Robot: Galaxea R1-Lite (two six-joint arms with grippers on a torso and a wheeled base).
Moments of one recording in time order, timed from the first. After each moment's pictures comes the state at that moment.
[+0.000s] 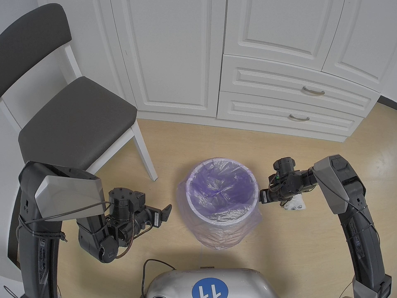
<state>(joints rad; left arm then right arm) -0.41 2.39 -0.60 -1.40 0.09 -0.03 0.15 2.83 -1.92 0.04 0.16 0.01</state>
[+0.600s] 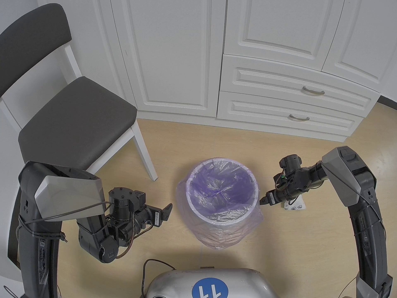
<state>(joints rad) -0.41 2.39 -0.61 -1.41 0.09 -0.03 0.14 2.70 -1.75 0.03 0.12 -0.13</state>
